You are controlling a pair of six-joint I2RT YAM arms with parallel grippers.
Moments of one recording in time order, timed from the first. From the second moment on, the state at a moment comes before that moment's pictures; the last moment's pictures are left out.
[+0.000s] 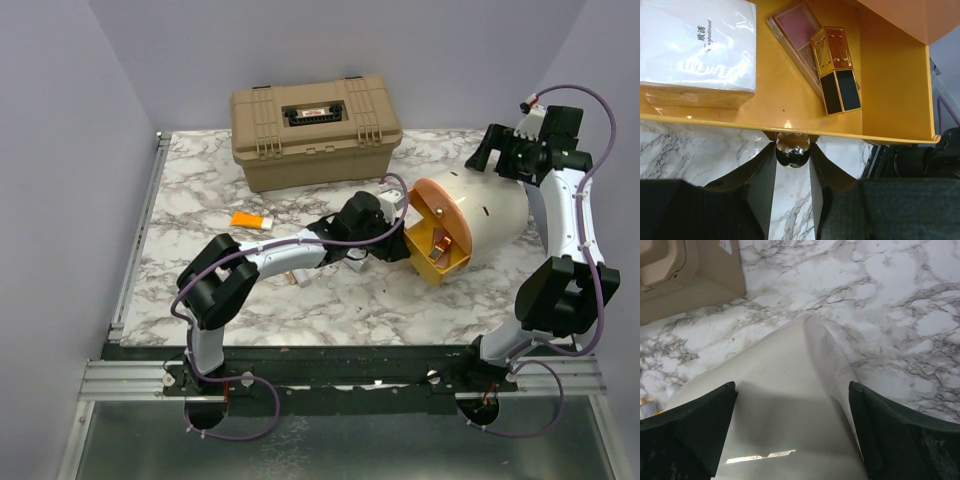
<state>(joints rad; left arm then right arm) -0.91 1.89 1.30 0.14 0.34 -0.43 -0.25 1.61 1.60 -0.71 -0.38 0.05</state>
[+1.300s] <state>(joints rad) -0.88 1.83 1.27 0.09 0.42 -0.33 -0.24 1.67 1.63 -0.76 -0.54 0.02</state>
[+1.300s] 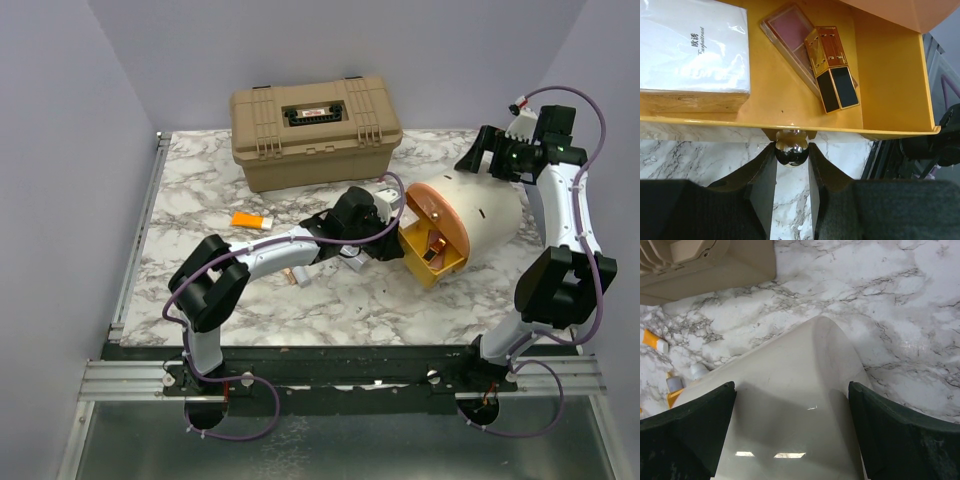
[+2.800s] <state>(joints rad) -0.88 1.82 1.27 0.06 0.48 -0.30 -0.21 1.61 1.70 -0.83 -0.34 0.11</state>
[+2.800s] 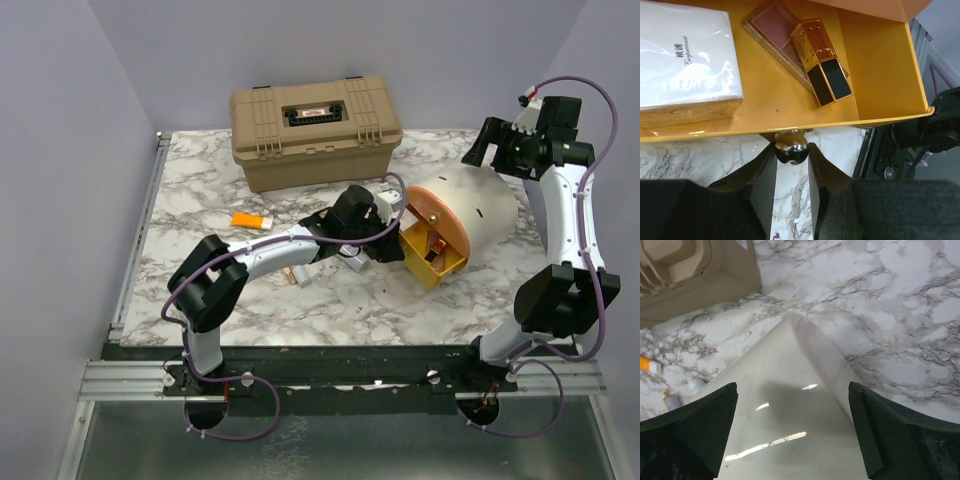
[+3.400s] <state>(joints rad) -0.87 1.92 1.40 0.02 0.52 -0.29 -0.22 1.60 1.66 -0.83 -0.47 0.01</state>
